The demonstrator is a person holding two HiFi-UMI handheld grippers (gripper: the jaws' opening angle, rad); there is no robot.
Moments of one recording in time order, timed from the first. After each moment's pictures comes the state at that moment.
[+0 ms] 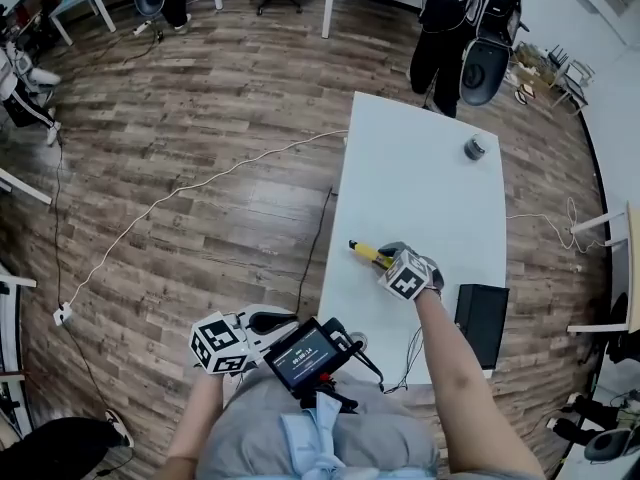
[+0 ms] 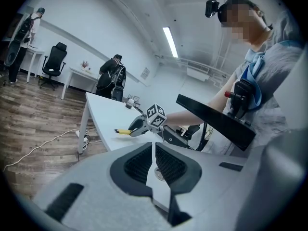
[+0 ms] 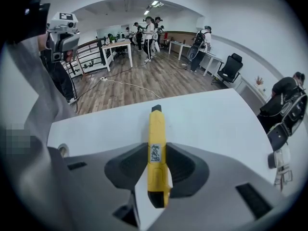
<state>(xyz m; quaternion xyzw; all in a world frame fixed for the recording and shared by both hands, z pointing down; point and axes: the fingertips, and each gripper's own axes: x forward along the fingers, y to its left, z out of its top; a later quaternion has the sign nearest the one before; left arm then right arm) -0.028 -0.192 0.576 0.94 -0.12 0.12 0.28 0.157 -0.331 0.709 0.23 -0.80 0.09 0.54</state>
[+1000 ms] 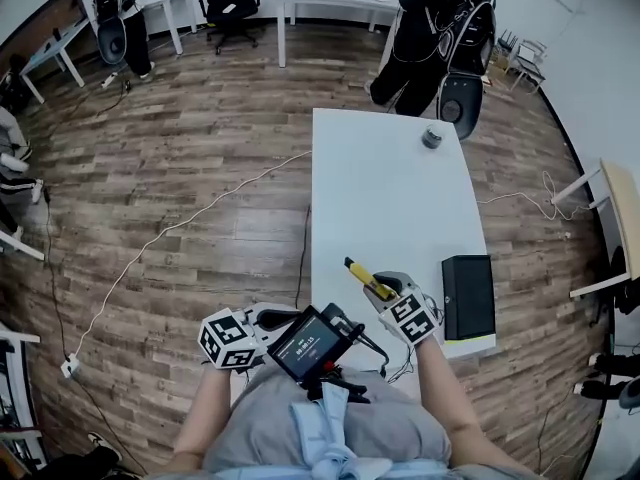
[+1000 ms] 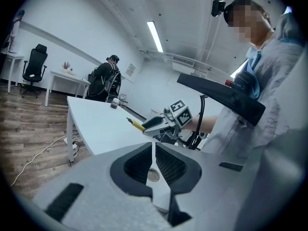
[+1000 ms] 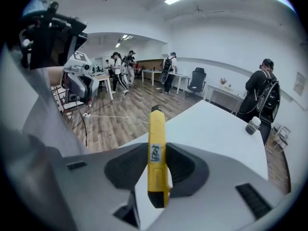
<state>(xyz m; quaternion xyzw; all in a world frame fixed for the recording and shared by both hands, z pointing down) -0.002 -0.173 0.558 0.96 -0.04 0.14 0.23 0.150 -0.225 0.606 0.41 -0.83 0.14 0.36</state>
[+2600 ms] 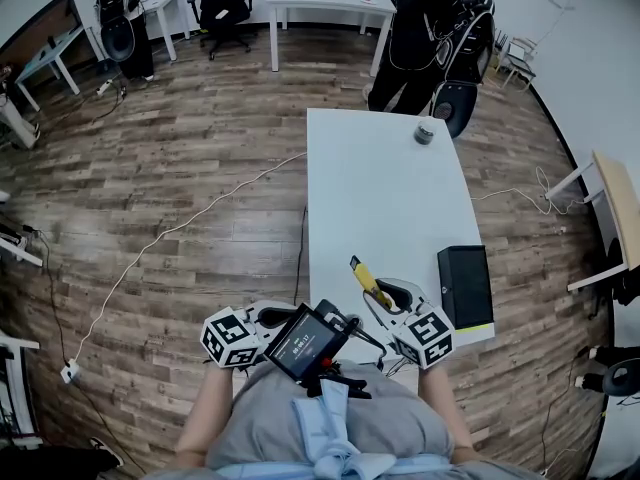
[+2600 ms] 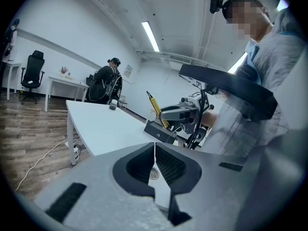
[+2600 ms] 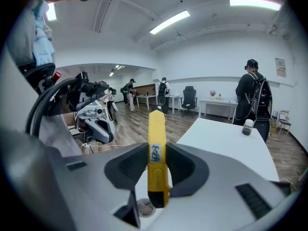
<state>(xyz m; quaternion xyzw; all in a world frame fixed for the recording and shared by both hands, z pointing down) -0.002 -0.164 0.555 0.97 -0.05 0.14 0.21 0.129 -0.187 0.512 0.46 -0.85 0.14 0.20</state>
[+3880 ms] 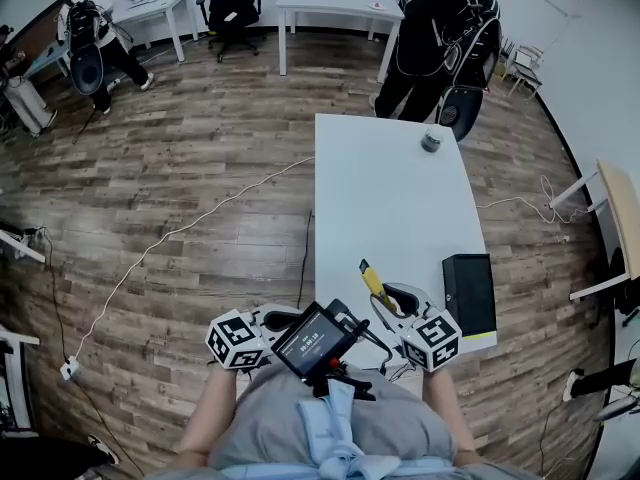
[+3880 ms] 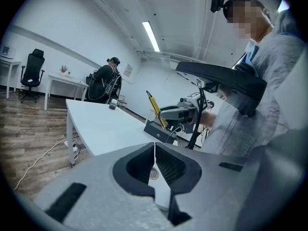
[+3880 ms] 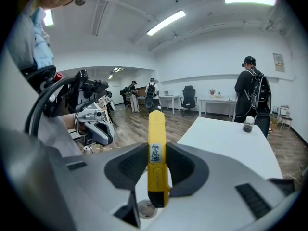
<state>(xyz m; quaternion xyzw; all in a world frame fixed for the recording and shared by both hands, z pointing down) 0.000 -0.164 0.559 0.97 -0.04 0.14 0.21 0.135 -0.190 0.516 0.46 -0.85 0.15 0.19</state>
